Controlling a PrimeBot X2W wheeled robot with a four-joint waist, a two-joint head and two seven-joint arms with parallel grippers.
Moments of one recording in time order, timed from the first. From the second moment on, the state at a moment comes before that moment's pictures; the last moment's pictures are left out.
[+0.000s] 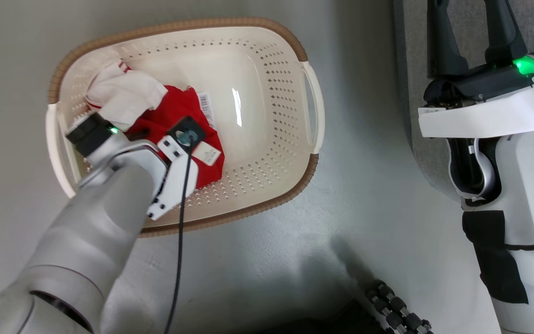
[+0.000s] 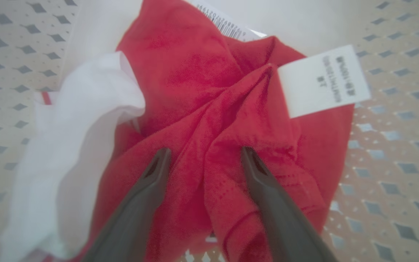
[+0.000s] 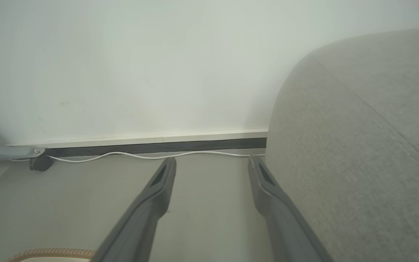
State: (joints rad) left arm -1.03 0.07 -0.88 1.28 -0.07 -0.07 0.15; right arm -0.73 -0.06 0.18 0.18 0.34 0.13 -0.26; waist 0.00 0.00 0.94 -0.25
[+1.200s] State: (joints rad) left arm -0.99 0.07 -0.91 1.30 -0.15 -0.10 -0.09; right arm -0.73 -0.06 0.17 0.21 0.33 0.13 -0.26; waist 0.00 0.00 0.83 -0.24
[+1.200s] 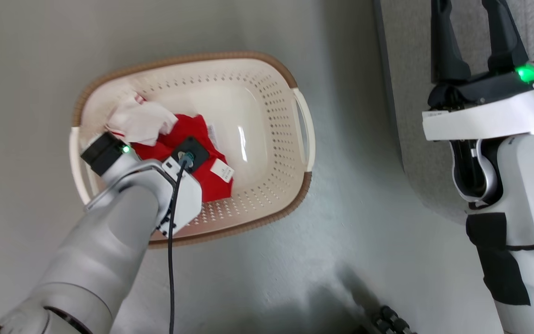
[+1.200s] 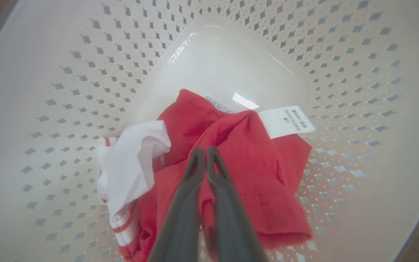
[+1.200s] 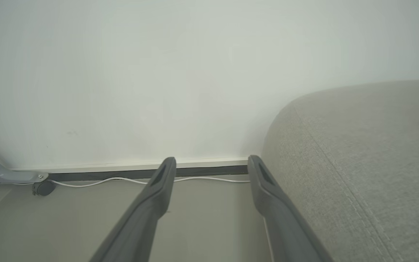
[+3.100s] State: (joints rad) left arm -0.53 0.05 -0.54 0.51 -0.41 -0.06 -0.25; right arm -0.22 -0.11 0.16 0.44 0.31 0.13 -0.26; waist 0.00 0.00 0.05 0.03
